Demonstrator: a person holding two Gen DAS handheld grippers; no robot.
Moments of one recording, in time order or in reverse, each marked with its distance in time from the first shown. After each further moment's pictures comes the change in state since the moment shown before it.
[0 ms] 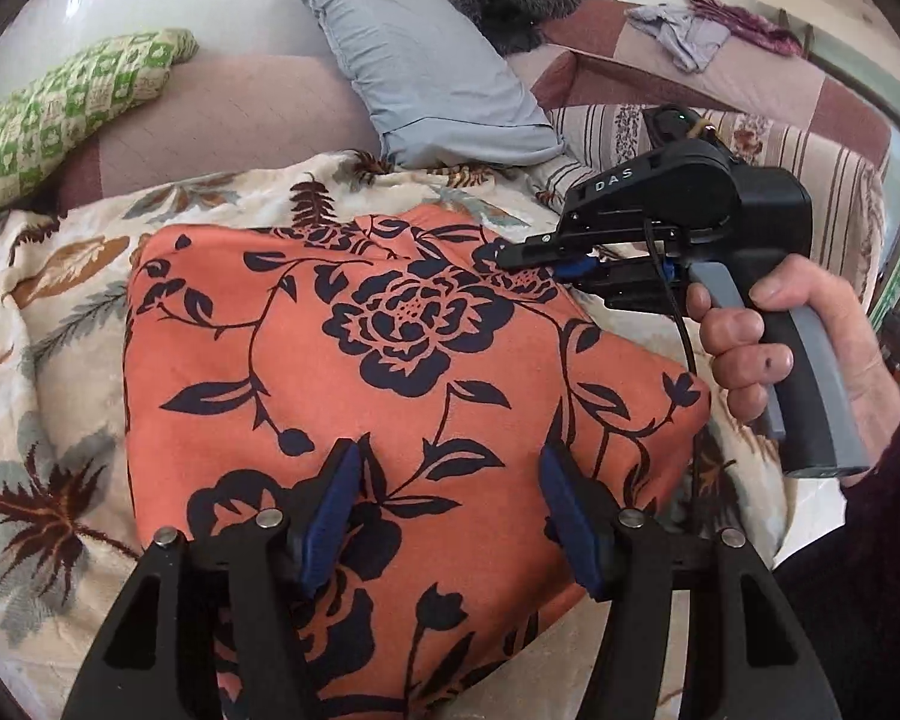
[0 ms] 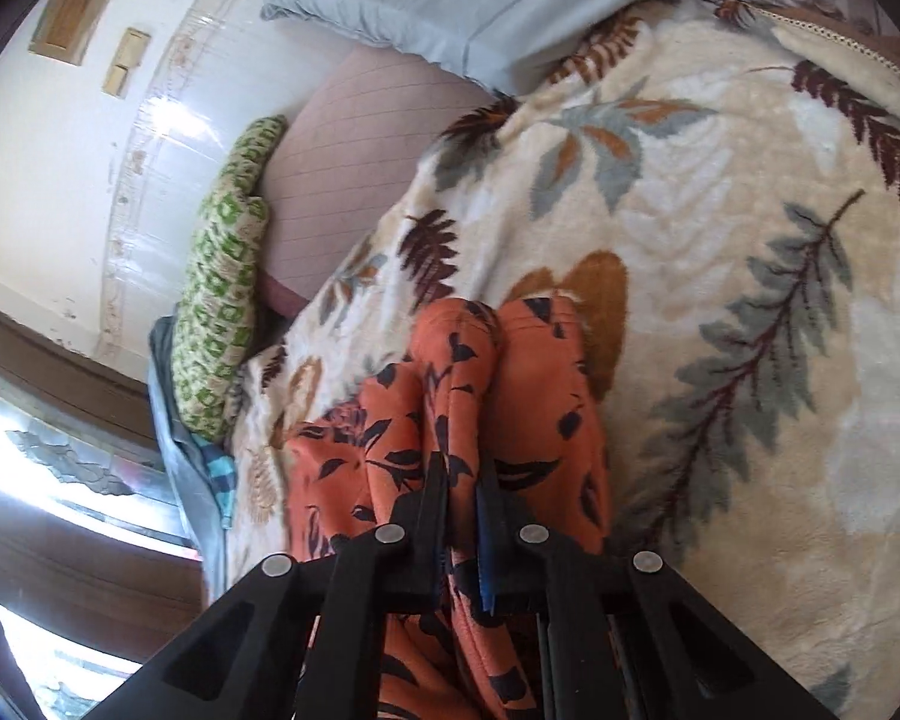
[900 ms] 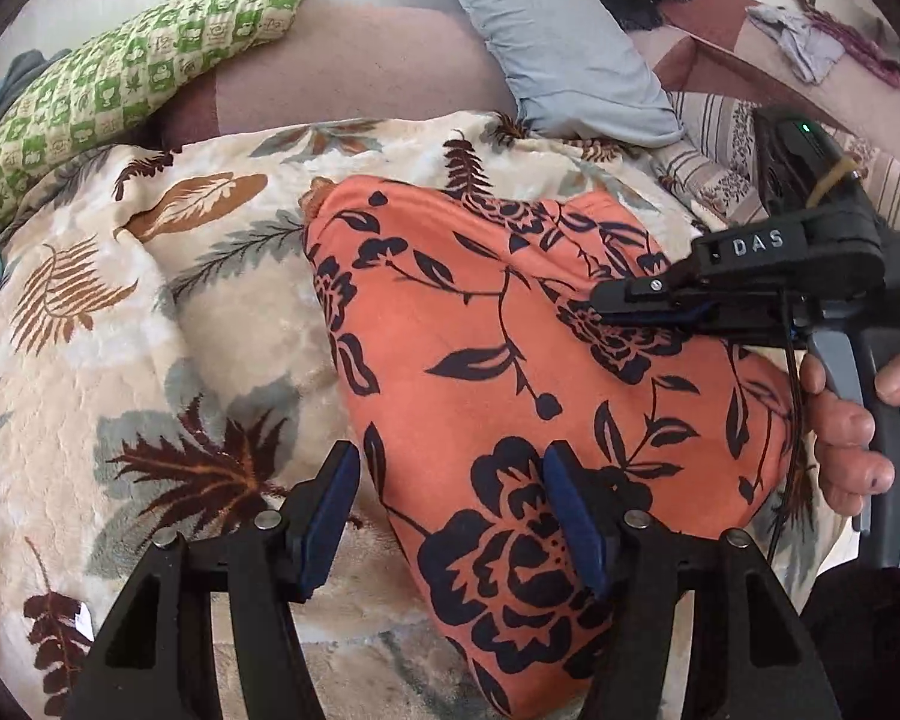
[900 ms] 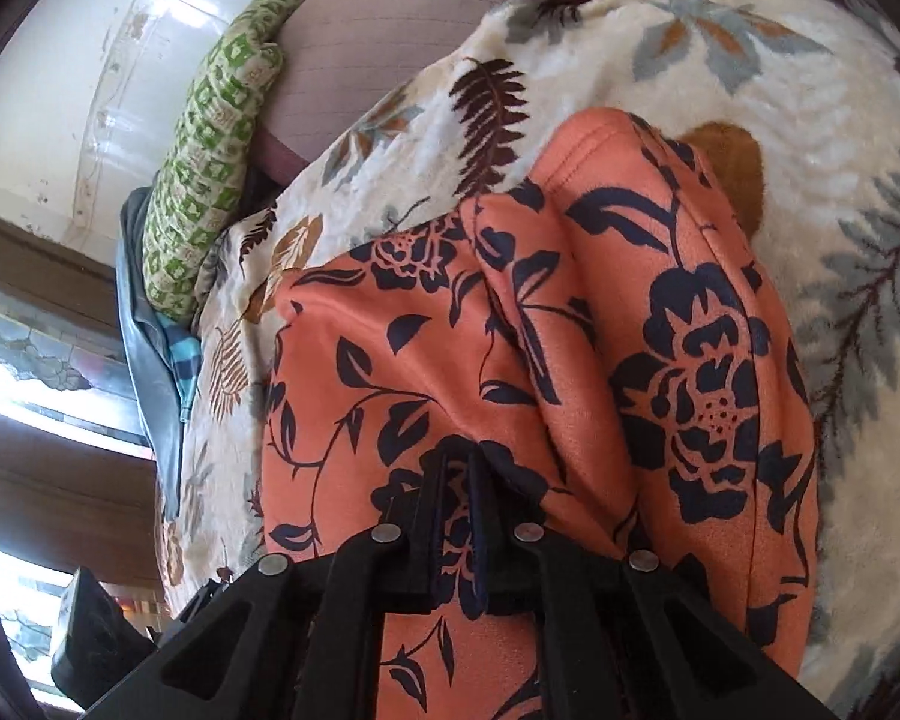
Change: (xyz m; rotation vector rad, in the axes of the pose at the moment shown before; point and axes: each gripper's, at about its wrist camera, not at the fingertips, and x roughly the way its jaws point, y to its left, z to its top) left arm -0.030 0.081 0.012 -0.165 0.132 0.169; right arm 0.049 0.068 -0.042 -0.194 0.181 -0.012
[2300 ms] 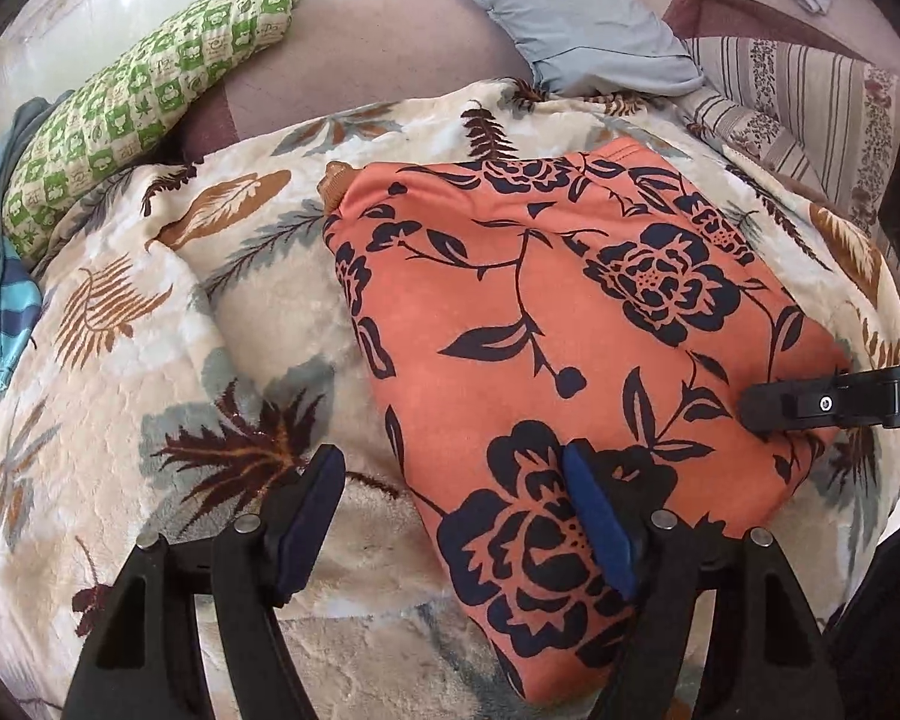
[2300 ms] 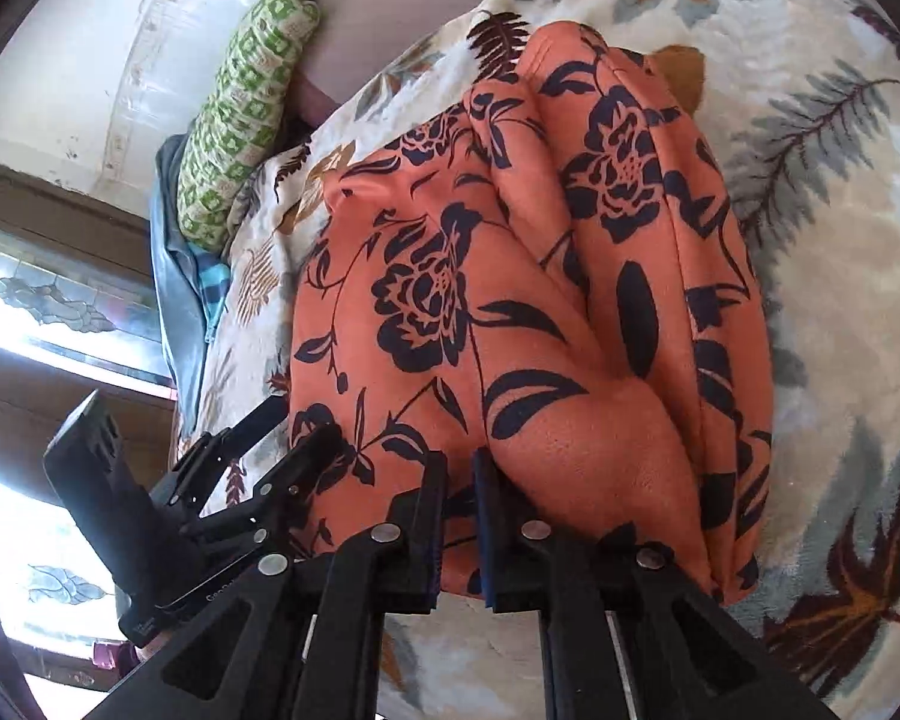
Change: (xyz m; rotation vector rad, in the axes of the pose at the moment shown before) left arm 0.012 -0.023 -0.017 0.135 0.062 0.178; right arm -0.029 -0.006 -0.073 -0.062 0.099 0.027
